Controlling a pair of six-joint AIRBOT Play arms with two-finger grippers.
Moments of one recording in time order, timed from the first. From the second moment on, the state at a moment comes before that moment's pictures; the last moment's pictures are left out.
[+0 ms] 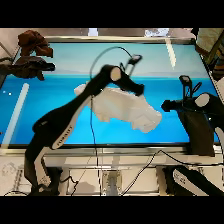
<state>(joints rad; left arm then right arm) -0.63 -1.93 2.07 1.30 -1.11 -1.61 -0.14 -1.07 0.80 -1.23 0.95 1.25</state>
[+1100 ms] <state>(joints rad) -0.01 -2.06 1.97 1.06 -1.46 -1.45 -0.15 -1.01 0.68 -1.09 1.06 1.34</state>
